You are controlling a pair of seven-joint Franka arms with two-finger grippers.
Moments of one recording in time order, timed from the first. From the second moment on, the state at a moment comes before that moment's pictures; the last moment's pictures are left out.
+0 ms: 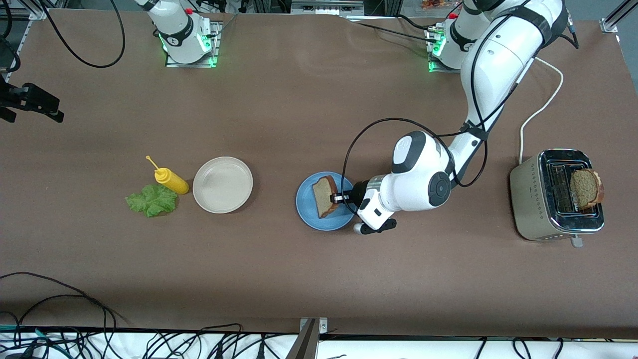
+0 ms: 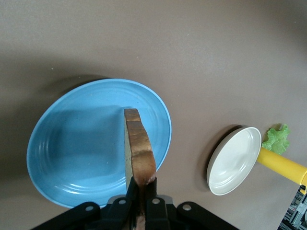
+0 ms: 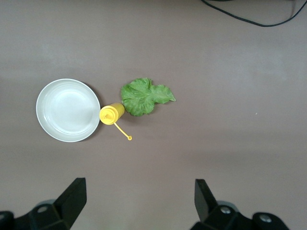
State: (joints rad) left arm -0.12 0.87 -0.51 -1.32 -0.33 2.23 -0.48; right arm -0.10 0.03 0.06 -1.51 -0.04 1.54 -0.08
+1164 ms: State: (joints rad) left arm -0.11 0.88 -0.51 -1.30 -0.20 2.24 -0.48; right arm -0.10 0.07 0.06 -1.52 -0.04 1.54 -0.08
